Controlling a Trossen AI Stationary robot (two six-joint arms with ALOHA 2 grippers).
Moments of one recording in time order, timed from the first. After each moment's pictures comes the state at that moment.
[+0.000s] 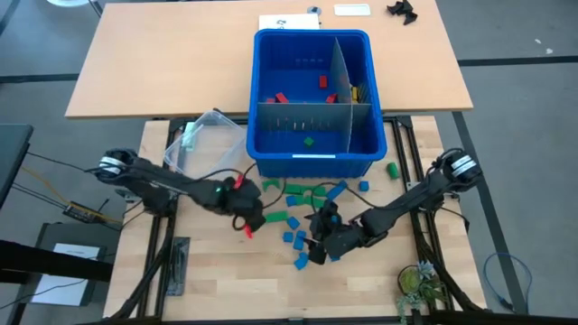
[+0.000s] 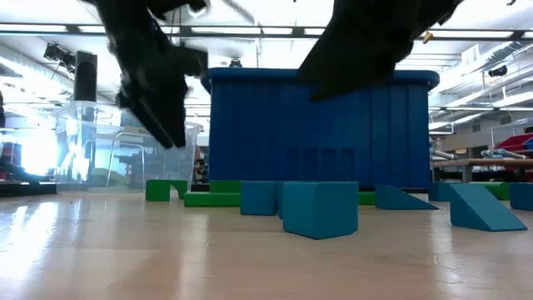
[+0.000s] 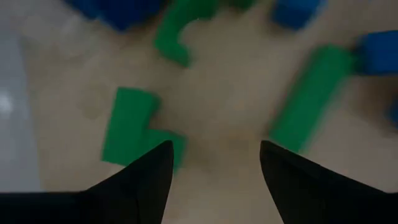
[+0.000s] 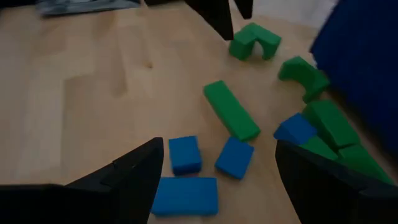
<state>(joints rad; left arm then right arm) -0.18 1.54 0.99 -0.74 -0.38 -0.82 0.48 1.68 1.03 -0.11 0.66 0.54</state>
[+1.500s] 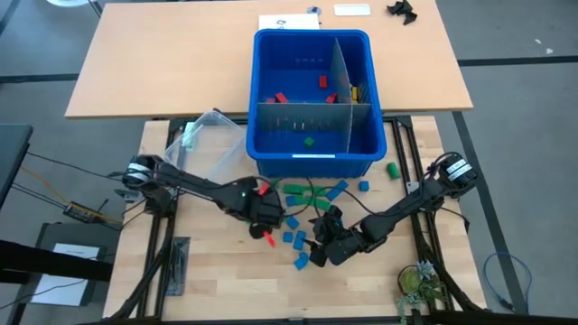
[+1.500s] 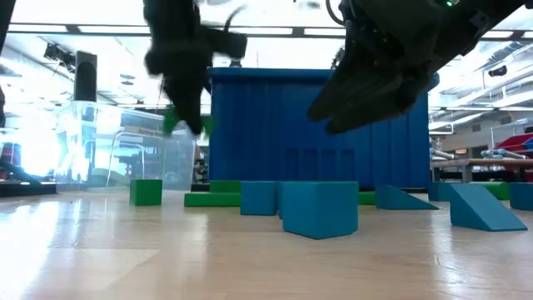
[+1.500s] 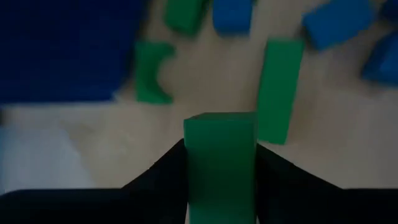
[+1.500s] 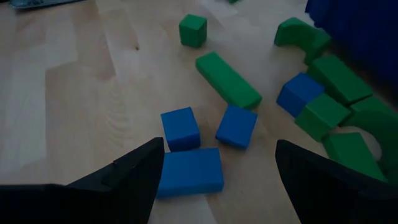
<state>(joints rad) -0.23 1.77 1.38 -1.04 -0.44 -0.47 0.52 1.73 0.95 -0.04 0.71 0.69</state>
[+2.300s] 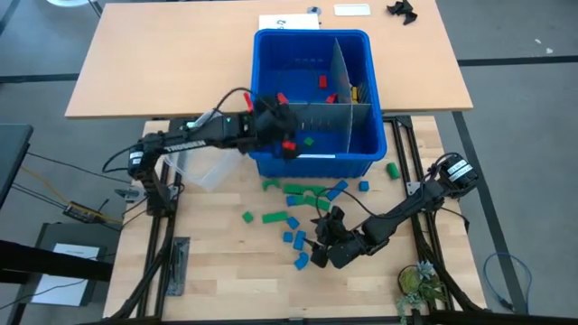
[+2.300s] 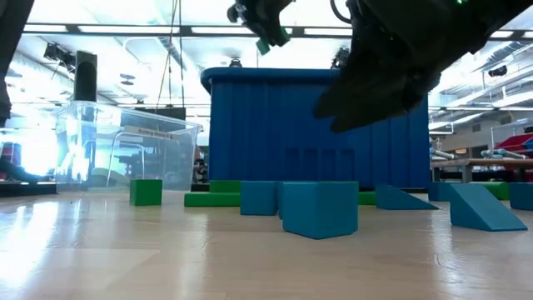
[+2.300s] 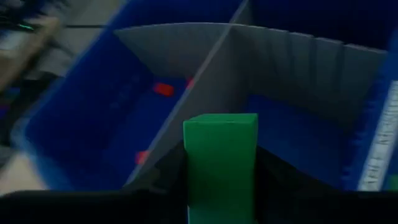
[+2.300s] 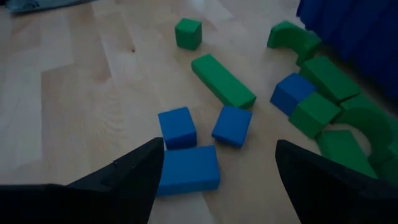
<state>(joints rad) 0.17 1.76 1.88 -0.79 -0.58 0.08 0.54 1.73 0.95 -0.05 0.75 0.71</state>
